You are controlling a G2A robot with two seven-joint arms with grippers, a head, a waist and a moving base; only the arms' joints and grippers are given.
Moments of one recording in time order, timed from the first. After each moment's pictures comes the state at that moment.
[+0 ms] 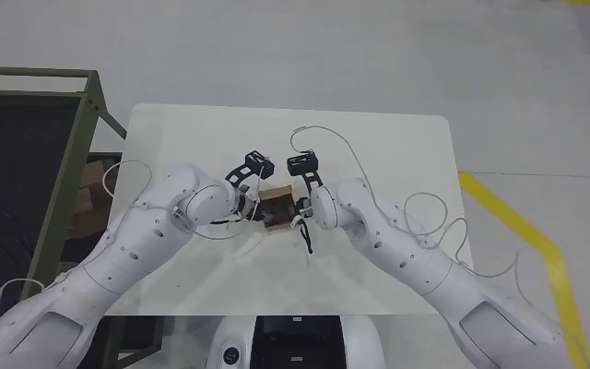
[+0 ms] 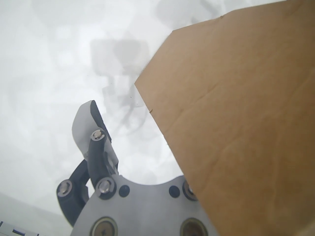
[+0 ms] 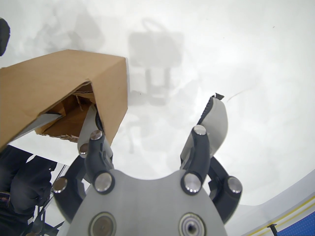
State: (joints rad) left arm 0.90 -0.88 -0.81 -1.72 0.67 -0.01 -1.21; right arm -0.75 -1.39 0.59 -1.47 -0.91 0.55 1.24
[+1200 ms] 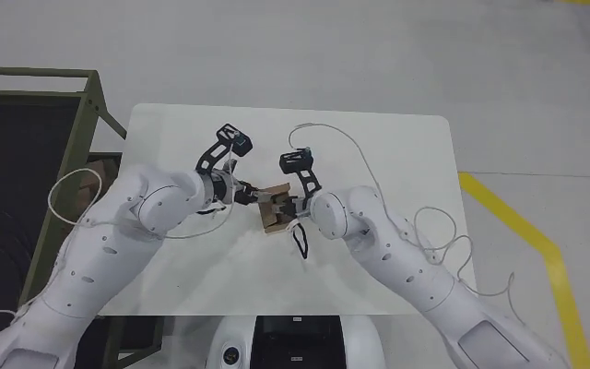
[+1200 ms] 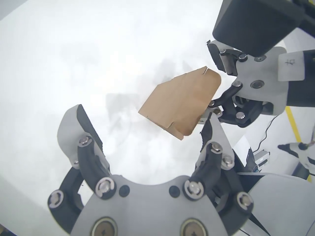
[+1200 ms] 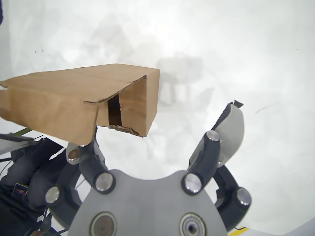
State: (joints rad) left arm 1.13 -0.82 -1.19 -1.95 0.58 -0.05 -1.06; right arm -0.88 -1.41 0.72 -1.60 -0.89 0.49 1.14
